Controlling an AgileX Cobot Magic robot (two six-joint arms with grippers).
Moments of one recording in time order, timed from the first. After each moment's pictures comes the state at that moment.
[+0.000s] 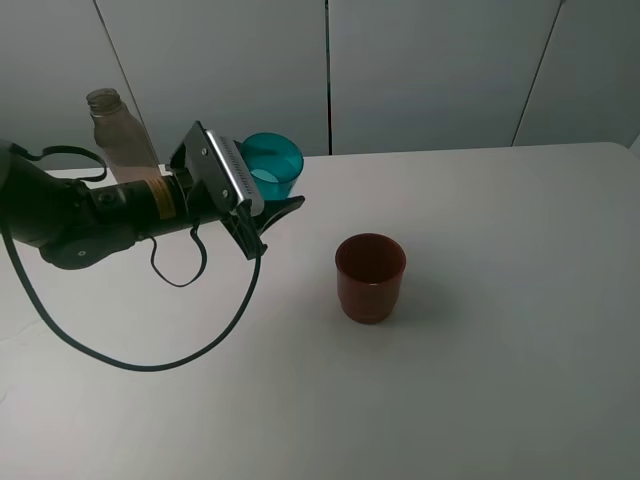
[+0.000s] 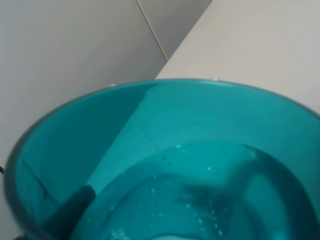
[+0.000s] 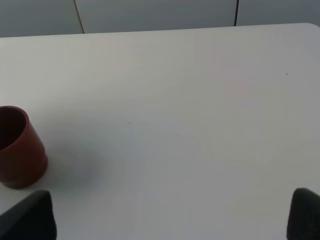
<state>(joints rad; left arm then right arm) -0.38 1.97 -0.77 0.64 -0.97 0.17 -0.01 0.00 -0.50 0.07 1.10 0.00</state>
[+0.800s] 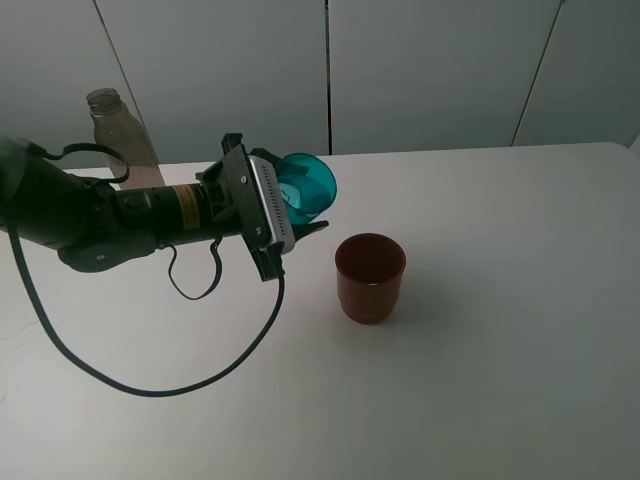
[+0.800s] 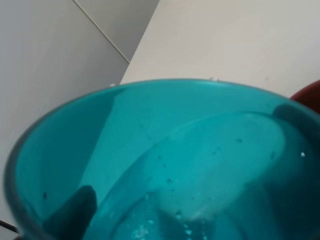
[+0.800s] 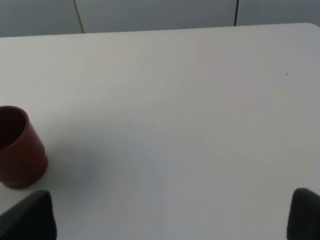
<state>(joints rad) -0.48 1.95 -0.78 0.65 -0.88 0.31 -0.01 0.00 -0.50 0.07 1.10 0.00</state>
